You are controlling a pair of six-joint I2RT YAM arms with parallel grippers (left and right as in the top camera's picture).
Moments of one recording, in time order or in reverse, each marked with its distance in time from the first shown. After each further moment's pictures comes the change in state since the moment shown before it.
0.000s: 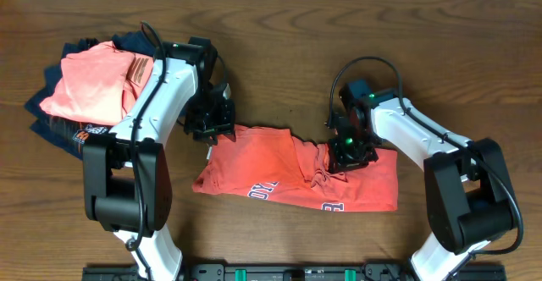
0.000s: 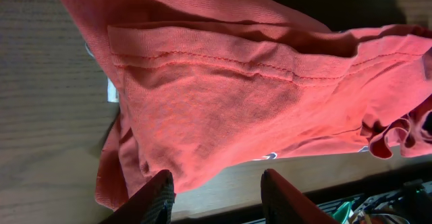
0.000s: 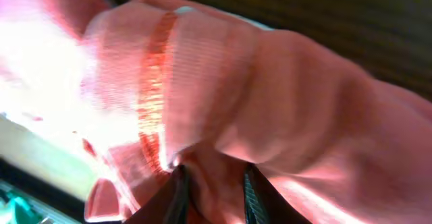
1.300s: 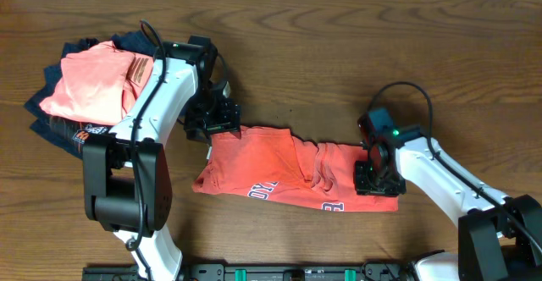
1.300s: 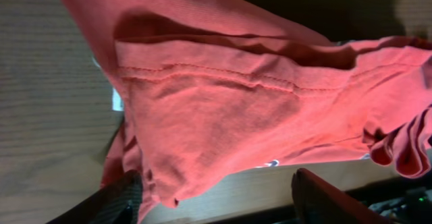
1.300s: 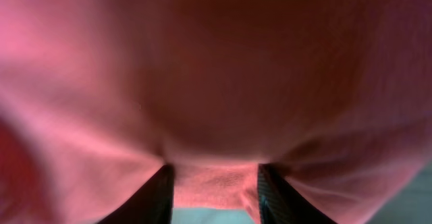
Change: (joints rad) left arm 0.000 0.000 0.000 0.022 -0.019 -0.006; right arm -0.033 -0.299 -0.329 0.090 0.302 0.326
